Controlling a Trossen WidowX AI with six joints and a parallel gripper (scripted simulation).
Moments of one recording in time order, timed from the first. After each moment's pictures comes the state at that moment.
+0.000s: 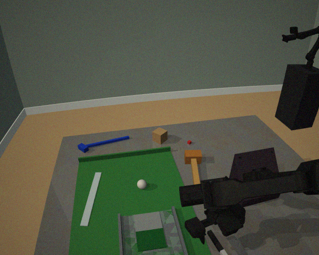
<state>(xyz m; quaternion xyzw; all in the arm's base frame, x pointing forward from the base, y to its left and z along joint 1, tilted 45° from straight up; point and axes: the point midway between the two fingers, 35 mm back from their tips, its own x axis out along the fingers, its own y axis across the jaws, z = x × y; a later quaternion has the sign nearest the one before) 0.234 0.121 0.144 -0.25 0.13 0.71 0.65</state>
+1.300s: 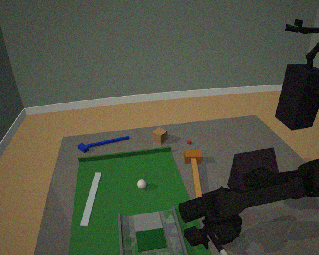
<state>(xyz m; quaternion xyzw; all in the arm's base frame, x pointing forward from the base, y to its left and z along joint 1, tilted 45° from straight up) 0.235 0.154 0.111 -0.25 0.12 0.71 0.65</state>
